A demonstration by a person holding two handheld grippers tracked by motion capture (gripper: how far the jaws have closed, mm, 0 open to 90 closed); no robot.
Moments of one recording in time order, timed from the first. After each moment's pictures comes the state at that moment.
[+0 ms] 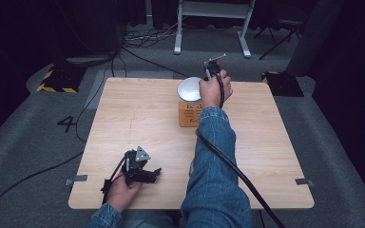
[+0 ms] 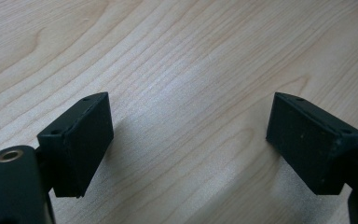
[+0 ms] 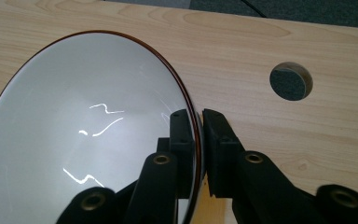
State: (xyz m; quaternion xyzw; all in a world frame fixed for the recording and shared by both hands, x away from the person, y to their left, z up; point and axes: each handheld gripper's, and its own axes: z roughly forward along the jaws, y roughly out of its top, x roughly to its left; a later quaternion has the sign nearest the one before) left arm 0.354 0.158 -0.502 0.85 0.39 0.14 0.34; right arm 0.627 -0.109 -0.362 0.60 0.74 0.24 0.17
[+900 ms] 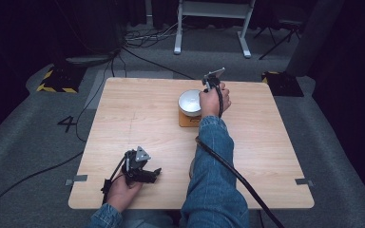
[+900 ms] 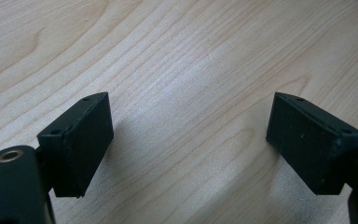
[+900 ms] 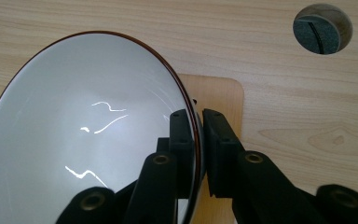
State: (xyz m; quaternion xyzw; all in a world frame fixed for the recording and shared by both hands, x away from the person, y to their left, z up) left arm 0.354 0.158 -0.502 0.85 0.39 0.14 0.33; right arm 0.624 -0.116 -0.413 0.62 0.74 0.22 0.14
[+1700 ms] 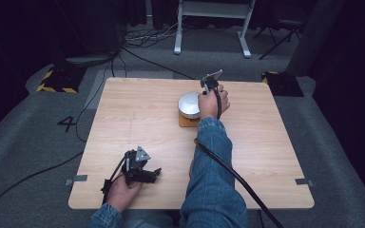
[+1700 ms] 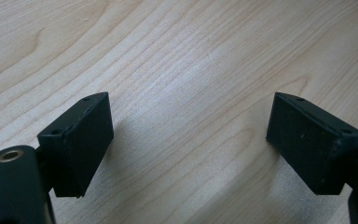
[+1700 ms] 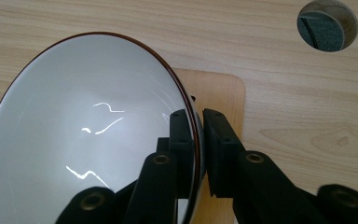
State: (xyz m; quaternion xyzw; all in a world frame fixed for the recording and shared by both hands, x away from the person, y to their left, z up) left arm 0.353 0.158 -0.502 0.85 0.39 0.14 0.33; right arm 0.625 -0.113 -0.423 0.61 0.75 0.21 0.15
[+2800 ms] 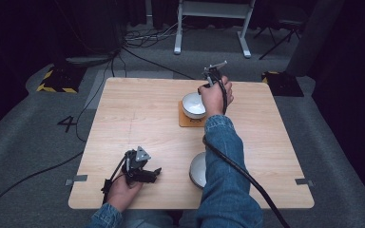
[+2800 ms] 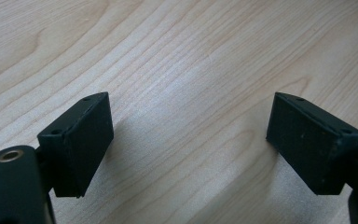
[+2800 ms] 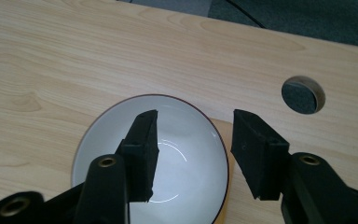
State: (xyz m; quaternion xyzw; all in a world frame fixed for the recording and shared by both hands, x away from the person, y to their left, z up) left arm 0.354 0.157 -0.503 0.84 0.40 0.14 0.34; right arm 0.613 -0.117 -0.375 0.55 0.77 0.28 0.18
